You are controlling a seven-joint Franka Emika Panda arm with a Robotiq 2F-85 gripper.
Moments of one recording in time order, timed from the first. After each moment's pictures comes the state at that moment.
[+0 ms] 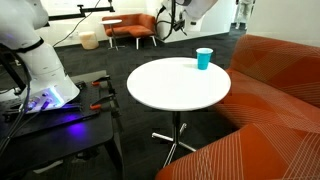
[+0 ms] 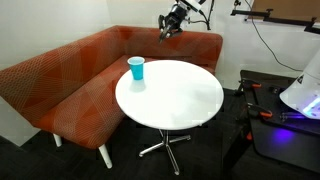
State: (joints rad) arm -0.22 0.42 -0.13 -1.87 1.20 1.78 0.26
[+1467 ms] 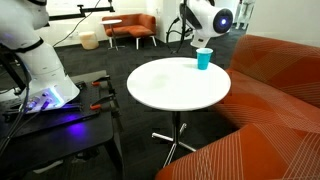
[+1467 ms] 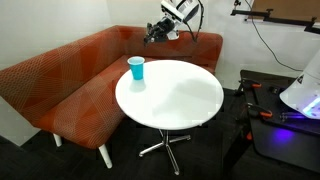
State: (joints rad) arm -0.24 0.69 -0.12 -1.64 1.46 1.69 0.34
